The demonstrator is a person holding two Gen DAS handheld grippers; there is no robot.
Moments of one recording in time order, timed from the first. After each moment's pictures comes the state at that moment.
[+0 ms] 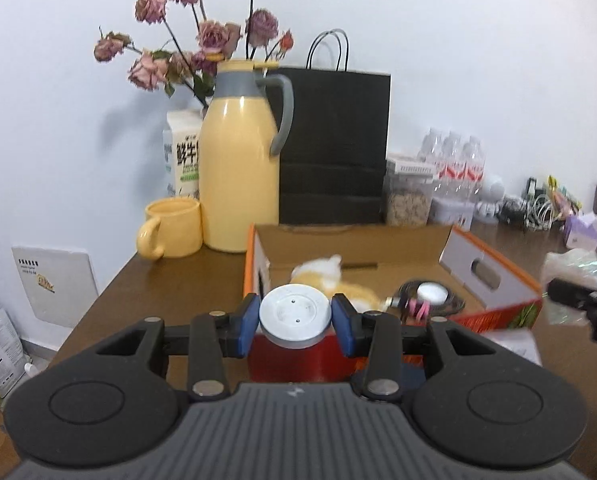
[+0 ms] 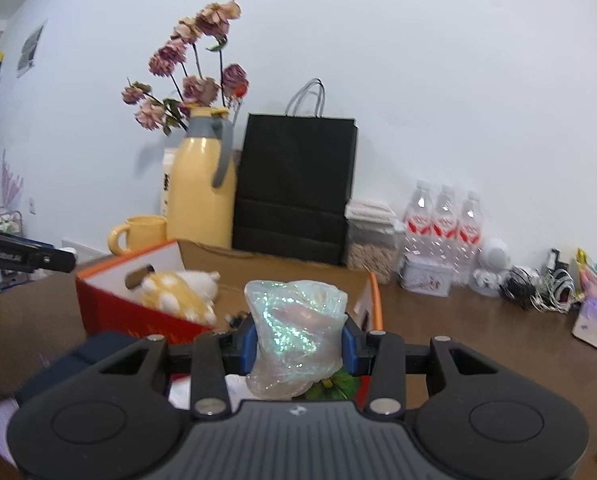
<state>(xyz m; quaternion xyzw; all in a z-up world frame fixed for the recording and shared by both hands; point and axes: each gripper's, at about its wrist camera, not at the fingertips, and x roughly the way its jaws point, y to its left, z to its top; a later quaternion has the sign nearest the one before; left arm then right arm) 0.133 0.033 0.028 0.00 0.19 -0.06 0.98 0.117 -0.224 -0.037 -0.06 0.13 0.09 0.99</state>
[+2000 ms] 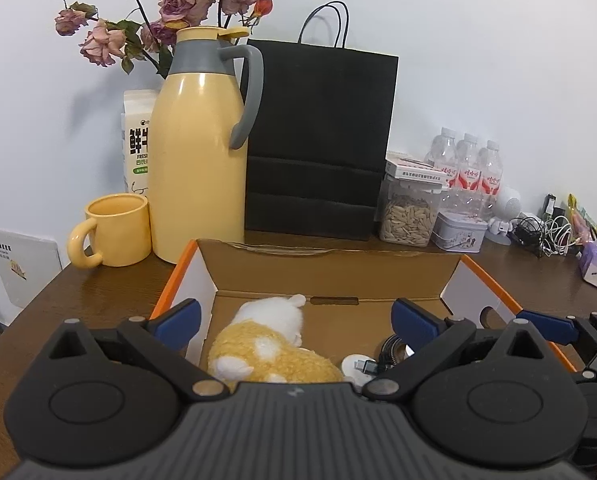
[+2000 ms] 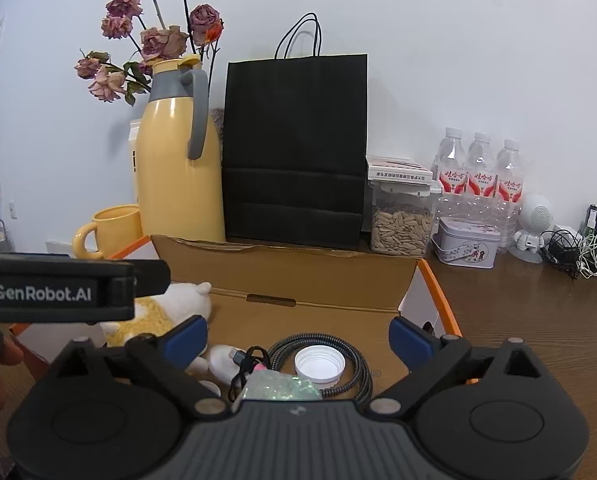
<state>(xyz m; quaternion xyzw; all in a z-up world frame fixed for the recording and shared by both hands) 0.239 -0.022 0.015 -0.03 0.21 -0.05 0.97 0.243 -0.188 -0.051 -0.02 0.21 0.08 0.98</state>
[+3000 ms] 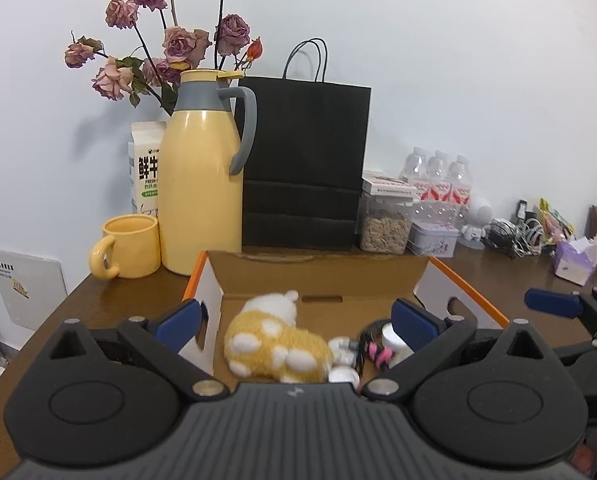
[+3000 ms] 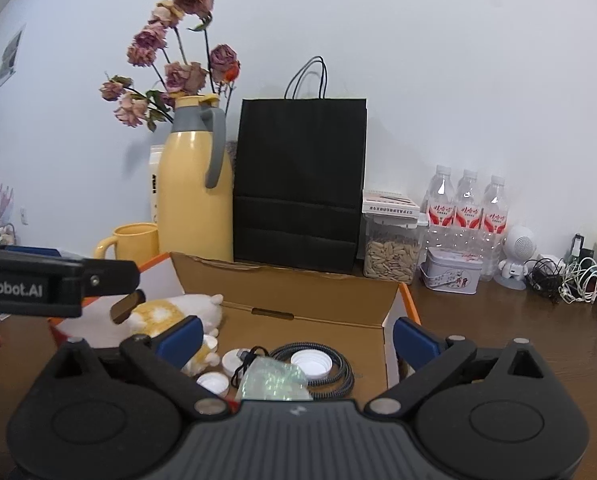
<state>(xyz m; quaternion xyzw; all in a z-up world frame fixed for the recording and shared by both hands) 0.165 -0.007 0.032 -0.02 0.18 -0.08 0.98 0.181 -0.199 -0.031 -0.04 0.16 0.08 0.98</state>
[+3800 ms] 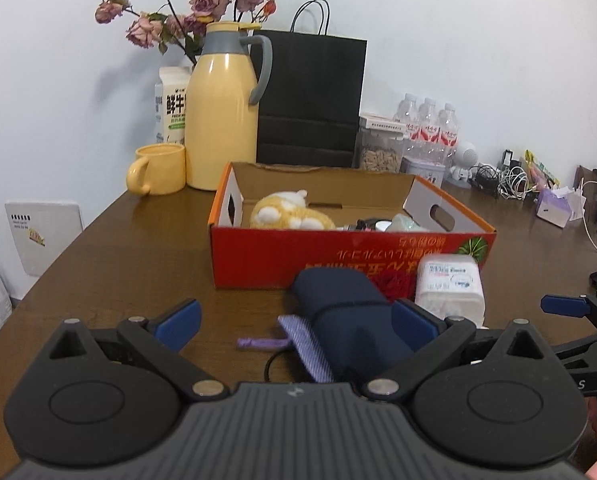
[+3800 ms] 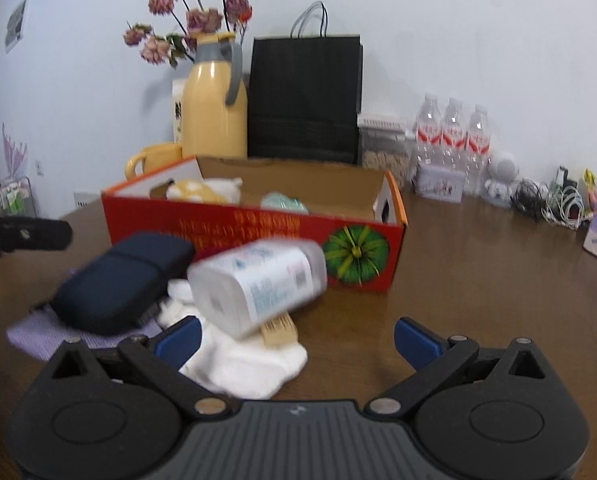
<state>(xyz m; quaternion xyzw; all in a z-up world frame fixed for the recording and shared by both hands) 0.065 0.020 -0.003 -0.02 0.25 -0.08 0.97 0.078 -0.224 -0.086 -0.04 0.25 0.09 0.96</state>
